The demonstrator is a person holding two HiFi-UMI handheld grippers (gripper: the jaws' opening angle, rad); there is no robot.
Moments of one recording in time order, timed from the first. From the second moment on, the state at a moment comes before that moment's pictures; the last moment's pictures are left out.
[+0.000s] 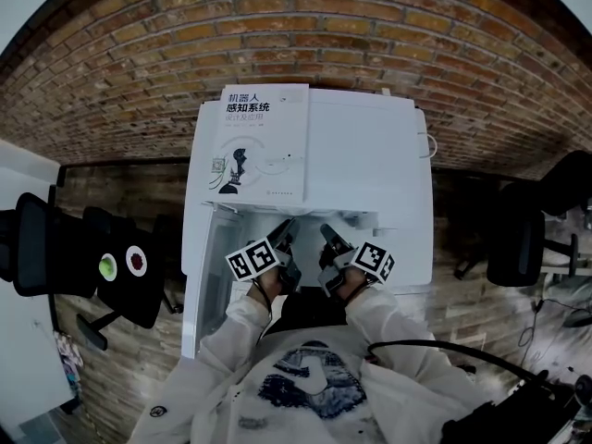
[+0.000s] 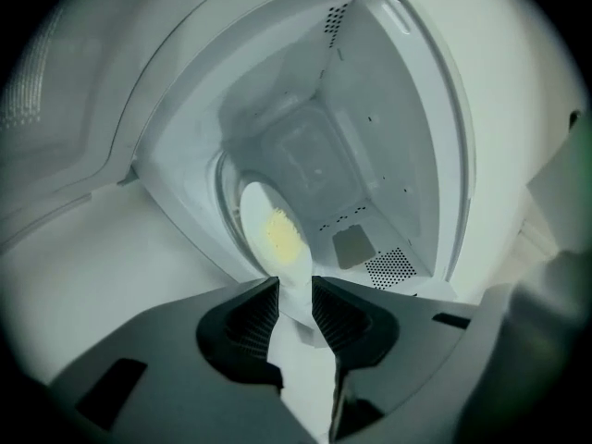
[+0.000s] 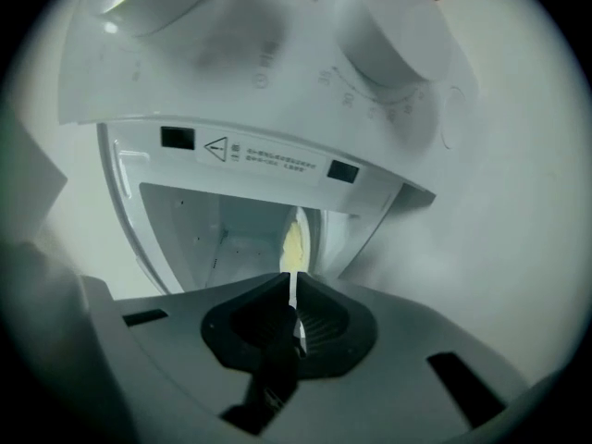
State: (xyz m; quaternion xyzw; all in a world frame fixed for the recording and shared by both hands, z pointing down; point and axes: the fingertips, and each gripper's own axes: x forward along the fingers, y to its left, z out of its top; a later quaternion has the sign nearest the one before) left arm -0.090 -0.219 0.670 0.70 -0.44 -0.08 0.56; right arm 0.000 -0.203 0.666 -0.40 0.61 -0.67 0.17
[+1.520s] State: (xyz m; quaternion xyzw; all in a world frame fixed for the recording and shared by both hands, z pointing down) left arm -0.103 -0.160 0.402 0.84 -0.52 0.06 0.09; right arm 0.020 -0.160 0.403 -0.48 0.87 -0.15 -0.02
